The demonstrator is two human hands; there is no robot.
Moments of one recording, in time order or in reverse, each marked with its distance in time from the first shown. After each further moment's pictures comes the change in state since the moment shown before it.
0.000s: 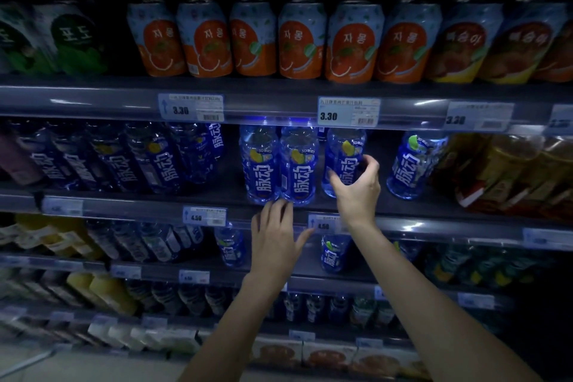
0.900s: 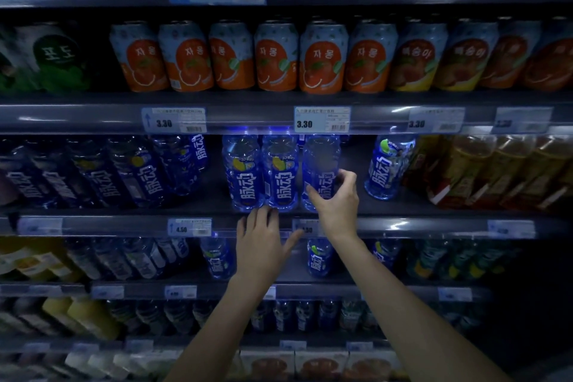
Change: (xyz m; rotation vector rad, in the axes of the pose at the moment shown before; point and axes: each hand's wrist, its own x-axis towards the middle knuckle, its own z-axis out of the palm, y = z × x) left_hand 0.006 0.001 -0.009 0.138 -0.037 0.049; right_hand -0.022 -0.004 -0.014 0.039 -0.059 -0.031
